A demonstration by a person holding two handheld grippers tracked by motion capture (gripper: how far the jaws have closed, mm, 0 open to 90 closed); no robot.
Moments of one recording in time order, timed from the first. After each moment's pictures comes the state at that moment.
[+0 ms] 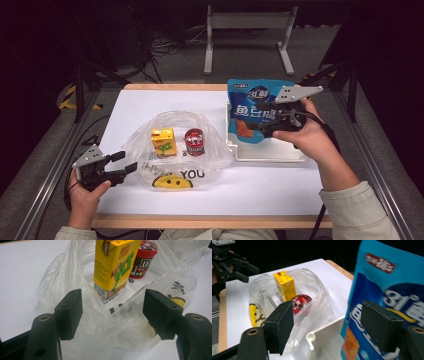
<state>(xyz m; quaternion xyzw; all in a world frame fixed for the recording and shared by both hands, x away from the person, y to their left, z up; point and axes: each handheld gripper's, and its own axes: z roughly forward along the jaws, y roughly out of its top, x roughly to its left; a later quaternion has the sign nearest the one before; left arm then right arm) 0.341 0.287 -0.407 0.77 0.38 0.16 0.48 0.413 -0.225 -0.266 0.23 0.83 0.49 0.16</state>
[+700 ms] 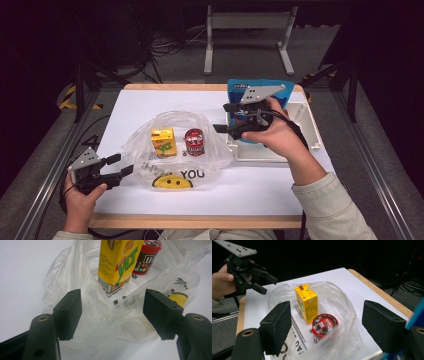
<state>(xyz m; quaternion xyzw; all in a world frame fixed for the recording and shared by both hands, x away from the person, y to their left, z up) 0.336 0.294 -0.410 0.77 0.39 0.16 0.48 0.422 -0.155 -0.272 0.18 0.83 0.51 0.12</state>
